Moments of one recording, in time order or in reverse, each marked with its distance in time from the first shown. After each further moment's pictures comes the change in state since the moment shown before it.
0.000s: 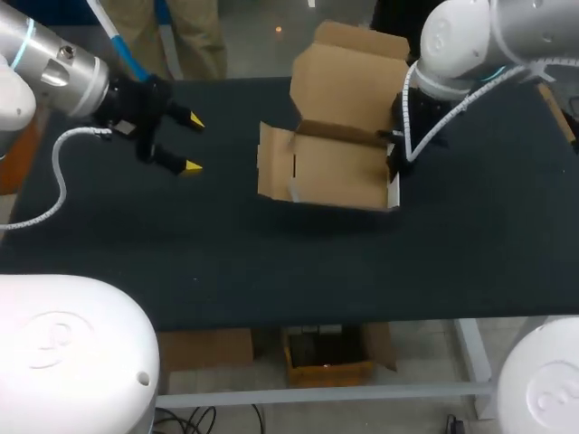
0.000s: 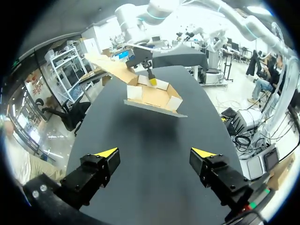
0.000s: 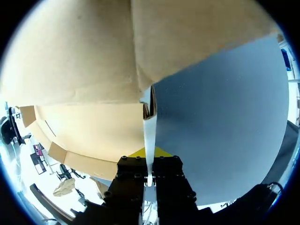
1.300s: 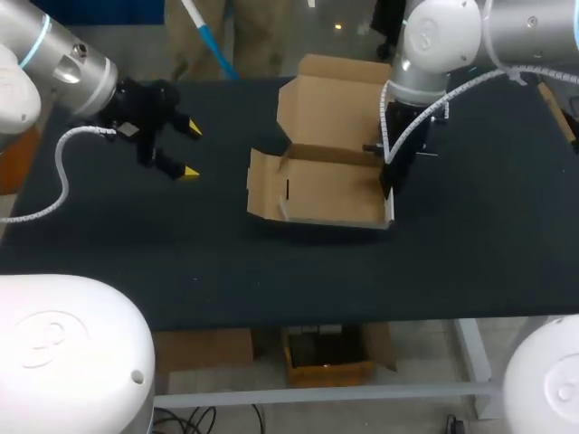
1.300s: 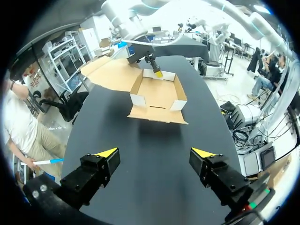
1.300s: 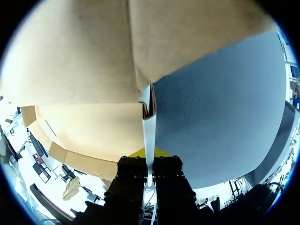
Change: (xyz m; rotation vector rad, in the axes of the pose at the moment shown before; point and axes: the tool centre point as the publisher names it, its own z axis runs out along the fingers) left arm 0.005 0.016 0.005 -0.090 0.018 -0.025; right arm 0.007 -0.026 0.020 0.180 -0.092 0.128
